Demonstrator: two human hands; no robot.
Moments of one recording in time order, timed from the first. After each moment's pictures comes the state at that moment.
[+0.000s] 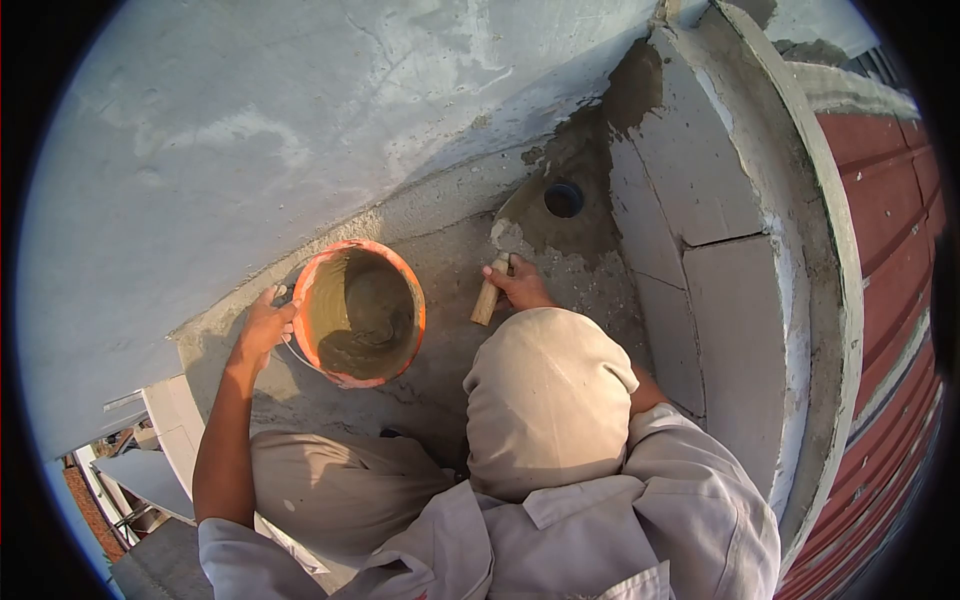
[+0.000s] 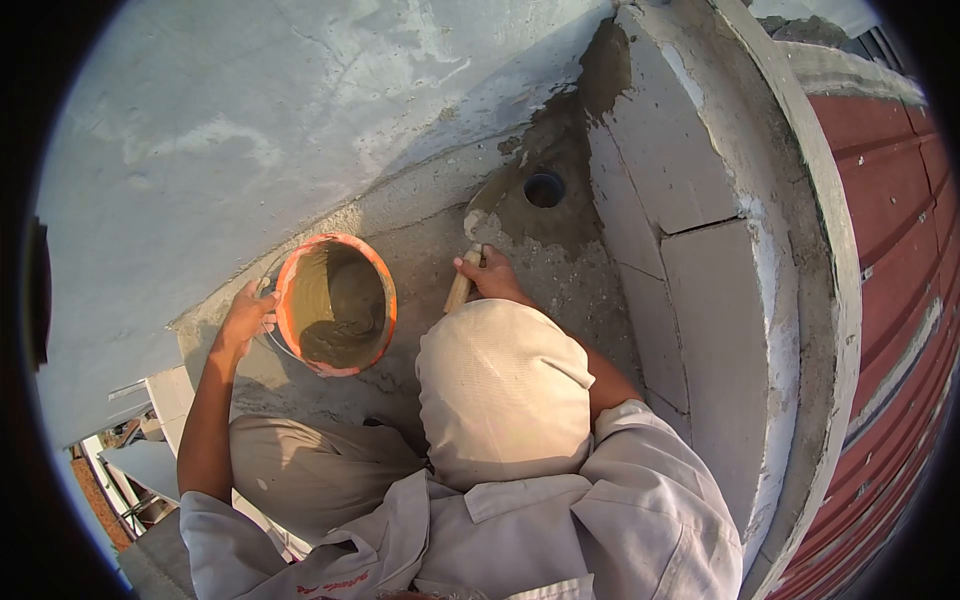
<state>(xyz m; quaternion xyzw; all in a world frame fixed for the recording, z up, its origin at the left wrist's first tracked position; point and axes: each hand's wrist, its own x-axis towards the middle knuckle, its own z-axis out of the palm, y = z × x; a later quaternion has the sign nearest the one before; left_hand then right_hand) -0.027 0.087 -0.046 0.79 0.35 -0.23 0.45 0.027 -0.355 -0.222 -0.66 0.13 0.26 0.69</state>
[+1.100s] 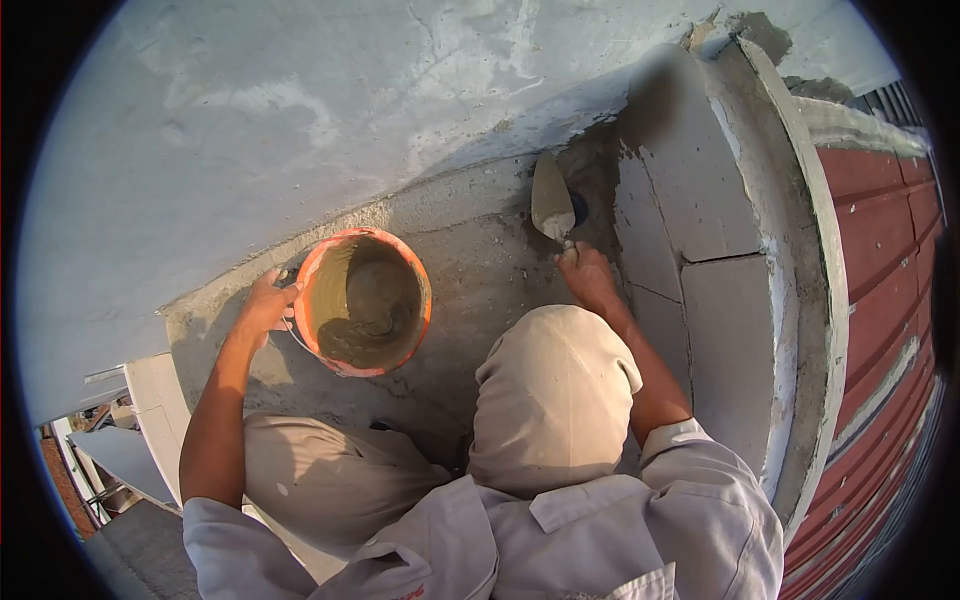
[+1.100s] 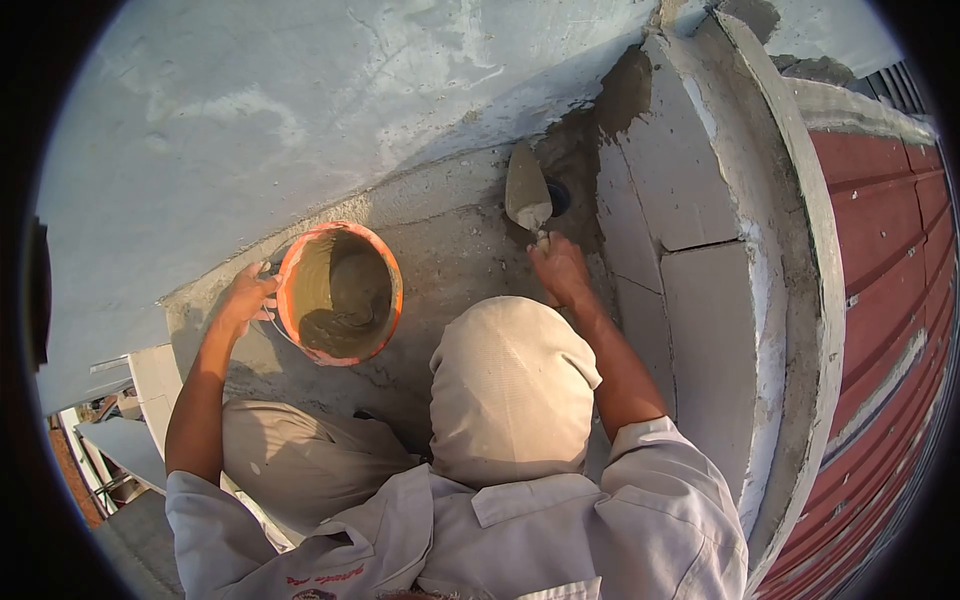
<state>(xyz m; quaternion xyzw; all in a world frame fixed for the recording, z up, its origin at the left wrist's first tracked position) -0.024 0.084 -0.035 0.80 0.35 -0.25 0.42 0.048 -0.440 -0.136 -0.93 0.04 0.17 0.33</state>
